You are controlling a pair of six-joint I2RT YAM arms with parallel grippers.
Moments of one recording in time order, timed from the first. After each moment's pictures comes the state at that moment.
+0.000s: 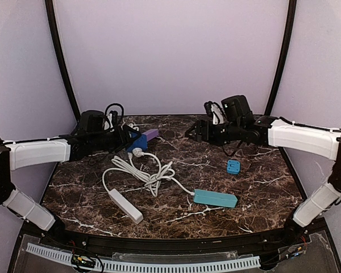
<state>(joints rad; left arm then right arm) -0.50 1.42 0.86 0.09 0.25 -0.79 0.70 1.50 1.14 -0.21 -0.22 0.59</state>
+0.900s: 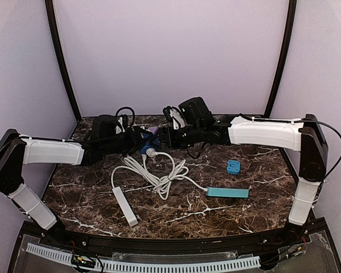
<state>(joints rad) -0.60 1.55 0.86 0.31 0.22 -0.96 0.90 1.84 1.48 -0.22 -0.22 0.55</state>
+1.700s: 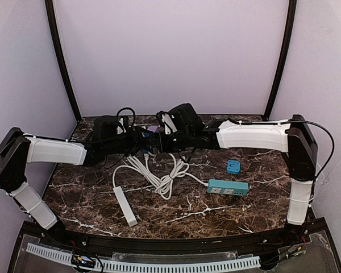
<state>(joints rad) -0.61 1.58 0.86 0.37 0.22 -1.02 0.95 1.95 1.55 -0.20 -0.14 0.54</state>
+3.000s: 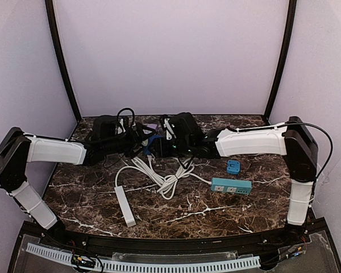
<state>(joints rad) -0.59 1.59 0.86 0.38 0.28 -1.08 0.97 1.95 1.45 -0.06 0.04 0.54</state>
